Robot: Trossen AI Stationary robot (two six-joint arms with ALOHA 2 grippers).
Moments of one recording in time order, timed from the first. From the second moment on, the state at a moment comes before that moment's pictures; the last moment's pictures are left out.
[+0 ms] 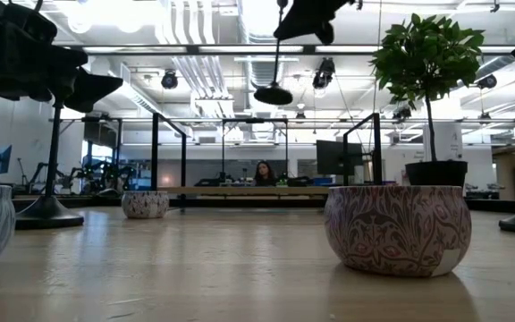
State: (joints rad) left arm 0.00 0.04 0.01 0.02 0.02 0.04; right arm -0.28 1.51 1.52 -0.55 0.00 0.08
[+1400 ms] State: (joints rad) left arm 0.00 0.04 0.01 0.02 0.02 0.04; right arm -0.62 1.88 1.65 -0.35 -0.19 -0.03
